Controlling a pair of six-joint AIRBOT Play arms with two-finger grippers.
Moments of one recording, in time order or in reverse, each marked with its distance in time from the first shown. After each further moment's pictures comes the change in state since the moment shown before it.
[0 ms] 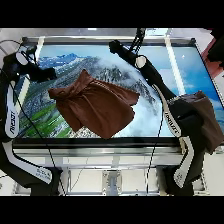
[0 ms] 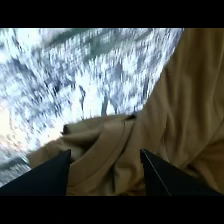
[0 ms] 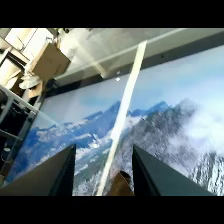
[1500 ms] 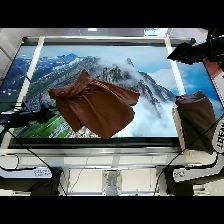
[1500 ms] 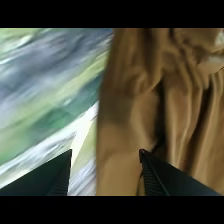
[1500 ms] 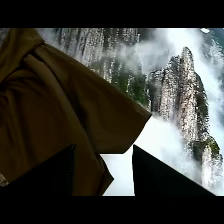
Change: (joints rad) left arm 0.385 0.246 -1.029 -0.868 0.208 0.549; right arm -0.520 0.423 0.021 -0.219 1.248 -0.001
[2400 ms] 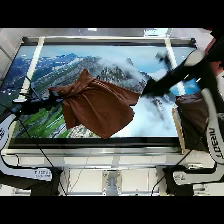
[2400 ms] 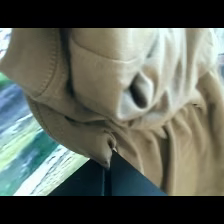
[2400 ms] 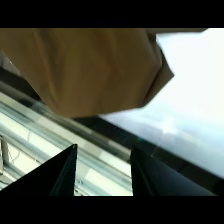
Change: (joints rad) left arm -0.197 -0.063 0.153 -0.112 0.149 -0.006; right arm 0.243 0.069 -0.552 -0.019 0.059 0.060
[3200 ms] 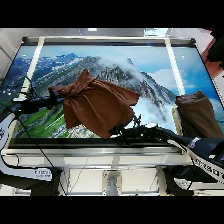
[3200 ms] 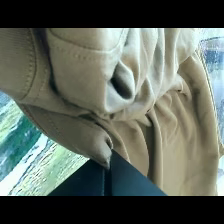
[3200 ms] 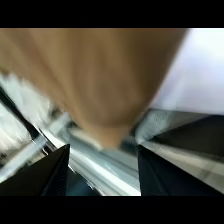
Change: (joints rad) left arm -0.001 0.000 0.013 -0.005 -0.067 0.017; right arm 0.514 0.060 -0.965 1.148 -0.914 -0.196
